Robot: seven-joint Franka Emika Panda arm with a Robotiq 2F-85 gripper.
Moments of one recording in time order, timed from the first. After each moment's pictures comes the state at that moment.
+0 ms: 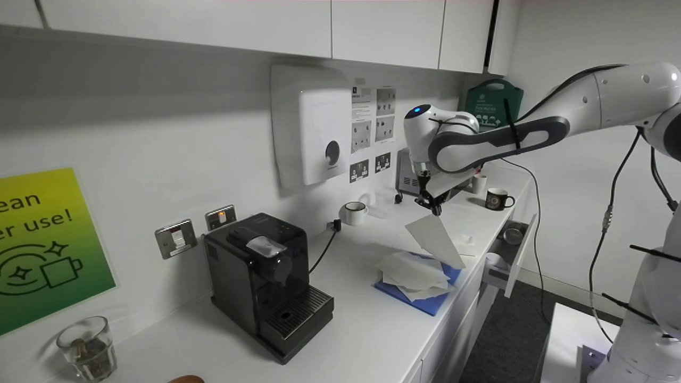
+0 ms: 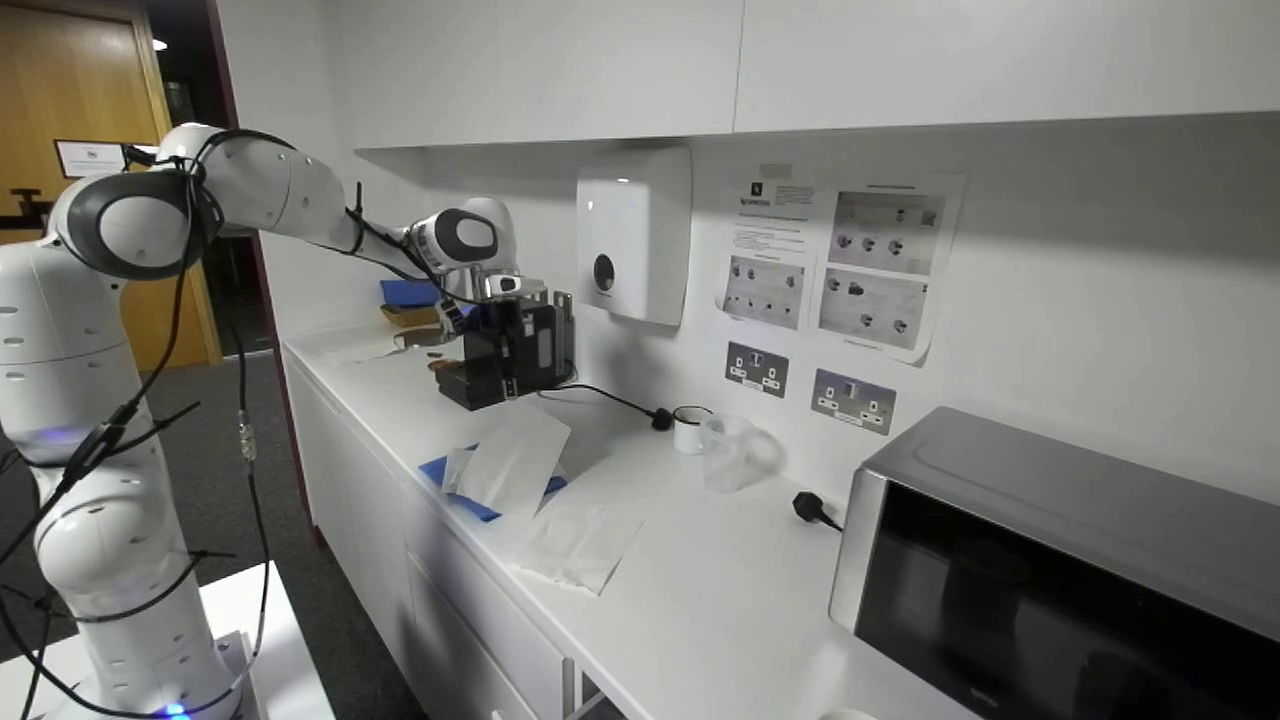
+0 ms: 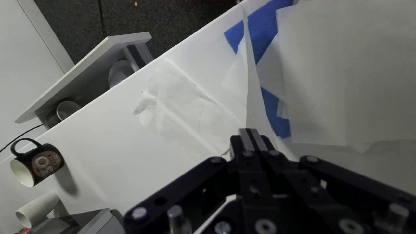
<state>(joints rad) 0.01 -0.01 0.13 -1.90 -0.35 1.73 0.72</state>
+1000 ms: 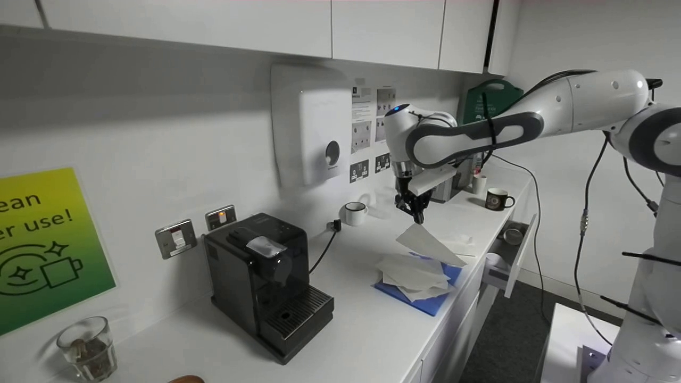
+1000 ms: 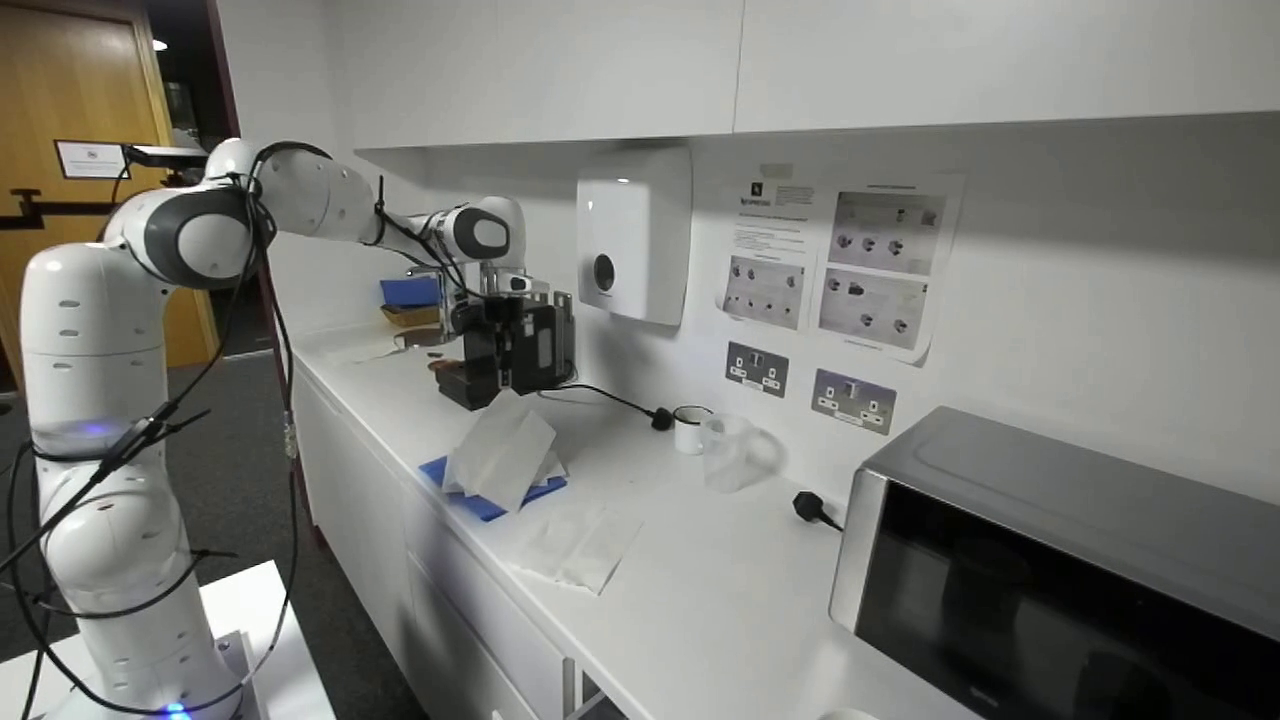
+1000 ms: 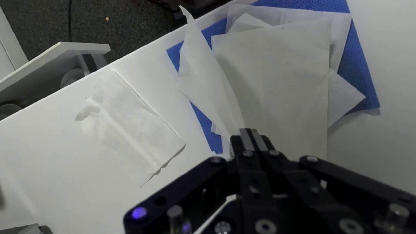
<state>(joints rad) 0.08 0.14 0.13 -1.69 -0.22 1.64 0.63</state>
